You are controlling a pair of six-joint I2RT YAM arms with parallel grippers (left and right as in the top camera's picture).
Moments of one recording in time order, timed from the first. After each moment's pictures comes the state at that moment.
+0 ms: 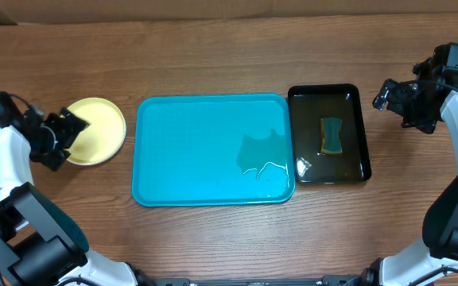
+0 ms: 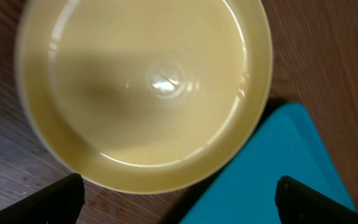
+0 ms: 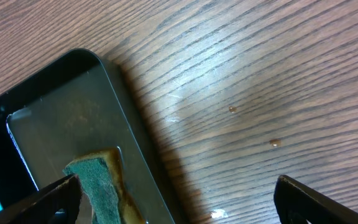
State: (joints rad) left arm 0.59 1.80 1.34 -0.85 0.40 -0.33; right arm -0.27 1.81 1.44 -0.90 -0.18 0.20
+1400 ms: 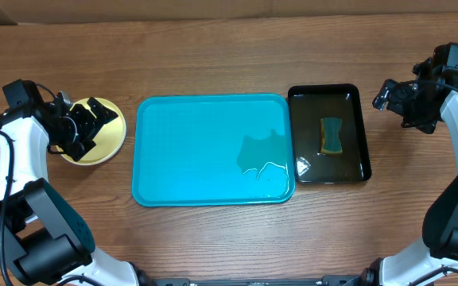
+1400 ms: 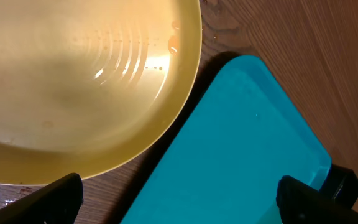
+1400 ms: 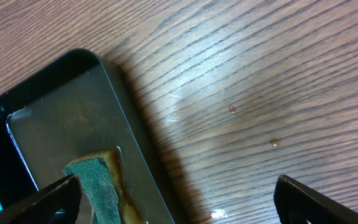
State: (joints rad) left arm 0.48 1.80 1.34 -0.87 0.50 -0.30; right arm -0.27 1.81 1.44 -0.90 -0.18 0.20
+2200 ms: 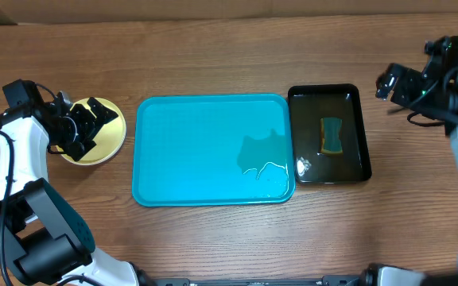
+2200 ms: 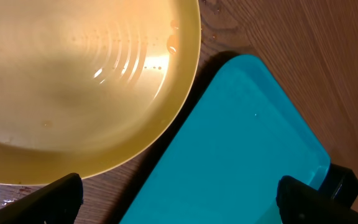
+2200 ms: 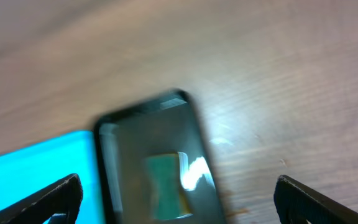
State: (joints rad) left arm 0.48 1.80 1.34 -0.87 0.50 -0.30; right arm -0.14 1.41 1.44 -0.90 -0.17 0.20
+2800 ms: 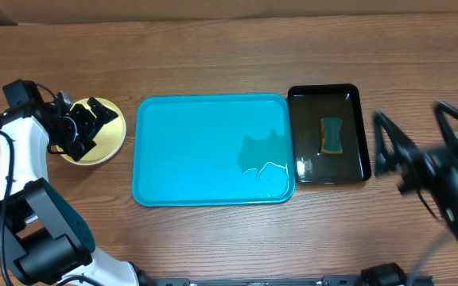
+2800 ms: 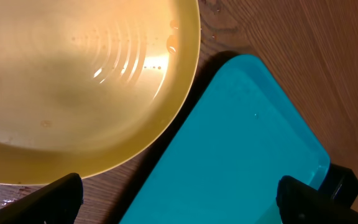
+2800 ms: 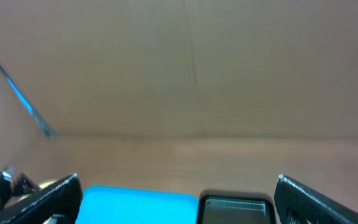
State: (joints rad) left arm 0.48 1.80 1.34 -0.87 0.50 -0.30; right arm 0.21 0.68 1.35 -0.76 -0.05 0.20
